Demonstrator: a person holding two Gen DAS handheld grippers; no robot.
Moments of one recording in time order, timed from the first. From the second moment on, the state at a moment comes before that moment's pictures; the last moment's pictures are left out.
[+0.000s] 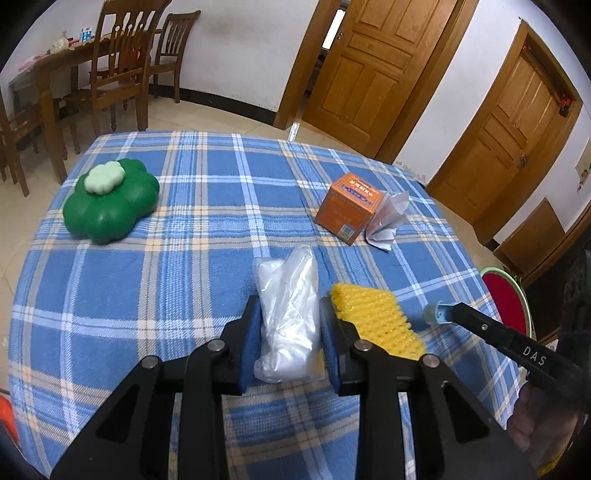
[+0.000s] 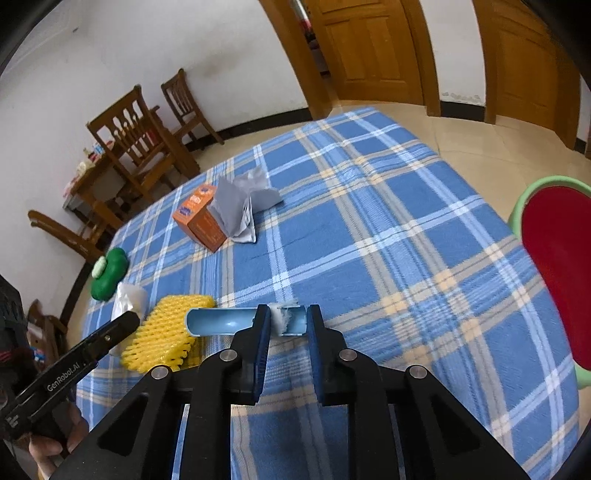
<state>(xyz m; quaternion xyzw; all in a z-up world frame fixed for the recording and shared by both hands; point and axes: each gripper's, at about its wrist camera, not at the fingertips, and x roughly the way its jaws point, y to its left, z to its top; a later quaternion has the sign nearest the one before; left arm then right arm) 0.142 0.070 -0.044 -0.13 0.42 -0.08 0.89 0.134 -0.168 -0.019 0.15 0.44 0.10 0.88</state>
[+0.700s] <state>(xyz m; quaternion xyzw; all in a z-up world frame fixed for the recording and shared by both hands) 0.108 0.031 0.003 -0.12 0.40 -0.11 0.90 0.082 -0.240 0.017 0.22 0.39 0.07 0.89</state>
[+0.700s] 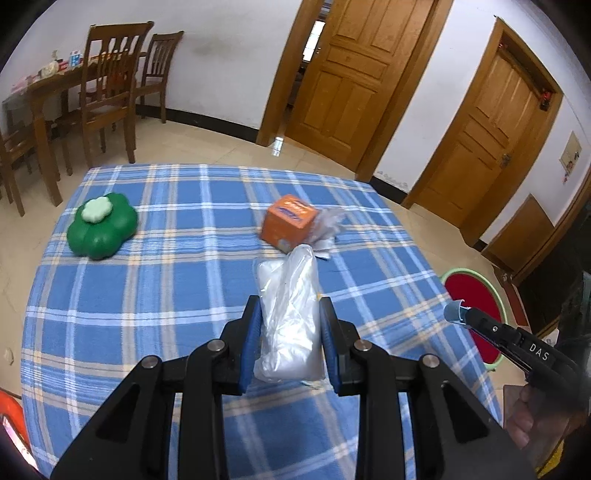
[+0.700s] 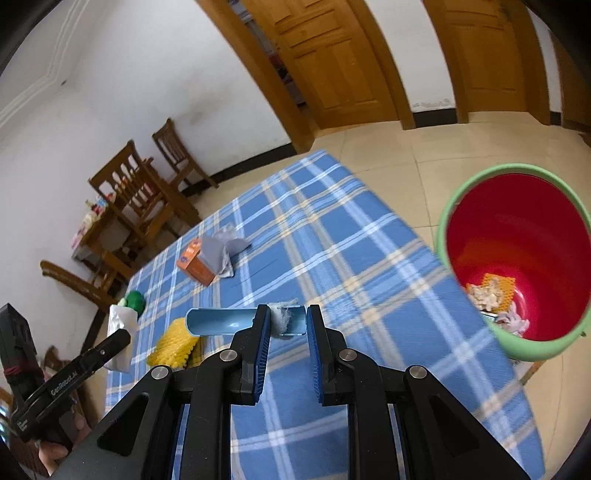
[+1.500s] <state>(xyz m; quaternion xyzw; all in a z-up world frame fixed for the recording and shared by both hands) 0.109 -0.081 0.016 -0.07 0.42 -0.21 0.88 0.035 -0.354 0.009 0.30 0.36 -0.05 0.88</state>
